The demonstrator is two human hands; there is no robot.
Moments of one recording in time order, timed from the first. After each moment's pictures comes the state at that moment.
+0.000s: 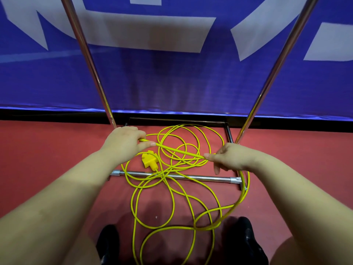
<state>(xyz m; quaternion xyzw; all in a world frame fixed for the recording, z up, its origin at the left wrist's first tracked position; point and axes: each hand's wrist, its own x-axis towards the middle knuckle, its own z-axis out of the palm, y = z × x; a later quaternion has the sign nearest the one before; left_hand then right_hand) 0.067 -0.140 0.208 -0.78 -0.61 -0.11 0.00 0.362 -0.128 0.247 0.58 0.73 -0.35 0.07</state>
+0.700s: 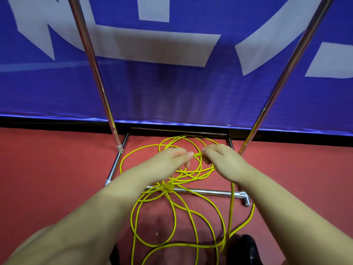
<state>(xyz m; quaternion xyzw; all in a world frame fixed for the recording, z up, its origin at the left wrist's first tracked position) 0.147 -0.147 0.226 -0.67 -0.54 -0.25 -0.44 0.325 -0.124 0.245 0.50 0.79 -0.32 -0.18</state>
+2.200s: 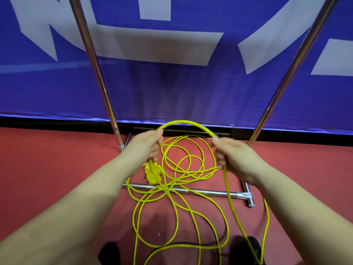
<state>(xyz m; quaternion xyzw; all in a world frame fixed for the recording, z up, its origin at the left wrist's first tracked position) 0.110 -0.137 0.237 -0.46 -0.56 -0.45 -0.52 0.338 -0.113 0.239 0.48 0.53 -0.61 -0.33</state>
